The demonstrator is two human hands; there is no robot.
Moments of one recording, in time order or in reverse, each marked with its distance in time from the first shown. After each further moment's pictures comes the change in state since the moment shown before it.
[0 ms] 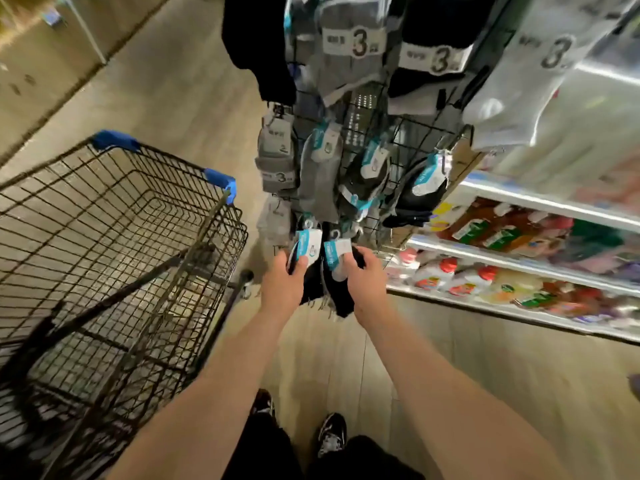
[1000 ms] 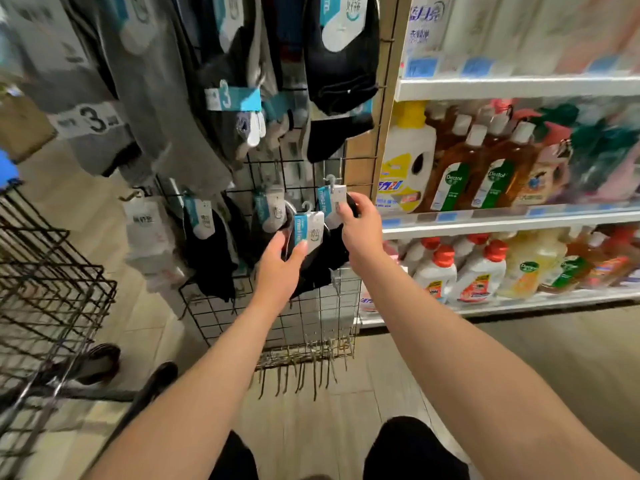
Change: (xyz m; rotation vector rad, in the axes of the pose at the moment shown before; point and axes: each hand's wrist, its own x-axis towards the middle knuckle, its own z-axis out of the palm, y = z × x) left_hand 0.192 -0.121 0.285 -0.181 -0.170 0.556; right_hand 0.307 0.174 -0.011 0.308 0.299 -0.476
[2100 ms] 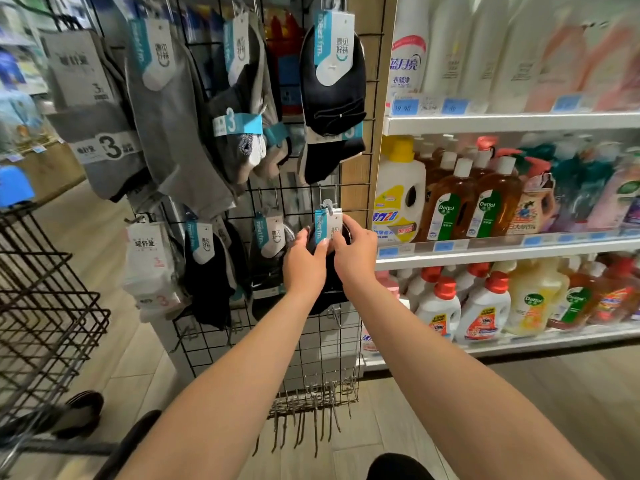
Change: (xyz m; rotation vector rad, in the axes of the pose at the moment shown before) left_hand 0.042 0.014 0.053 0.111 0.159 0.050; right_hand -0.006 0.011 0.007 -0.046 0.066 -0.117
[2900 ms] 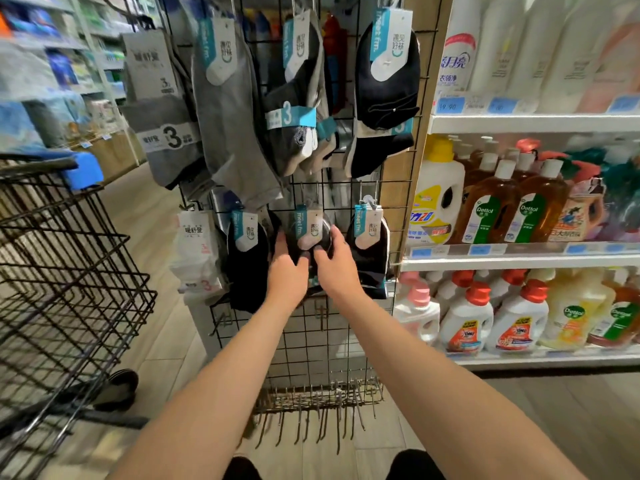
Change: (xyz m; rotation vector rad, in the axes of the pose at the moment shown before) left_hand -0.006 -0.048 -0.084 0.075 0.060 -0.041; right_hand -0.065 -0.011 0.060 -0.024 -0.335 -0.062
